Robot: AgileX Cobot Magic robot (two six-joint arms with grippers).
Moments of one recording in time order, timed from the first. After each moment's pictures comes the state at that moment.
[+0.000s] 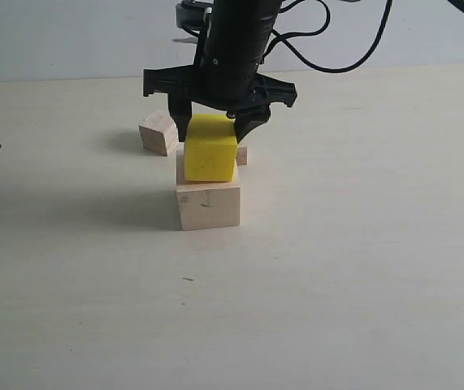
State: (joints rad) left arm -0.46 1.01 -1.00 -0.11 1.04 0.23; right arm 0.64 2.13 -1.85 0.11 1.10 0.50
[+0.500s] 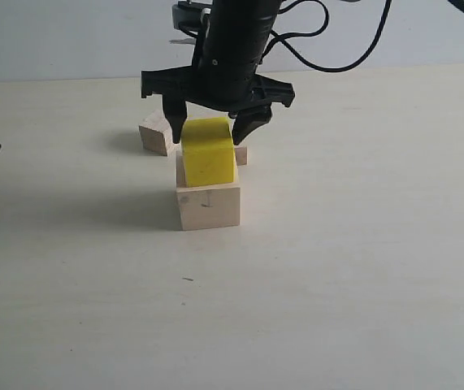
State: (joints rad) left arm -0.46 1.01 -1.00 -0.11 1.05 0.23; right arm 0.64 2.13 -1.85 0.13 1.11 0.46
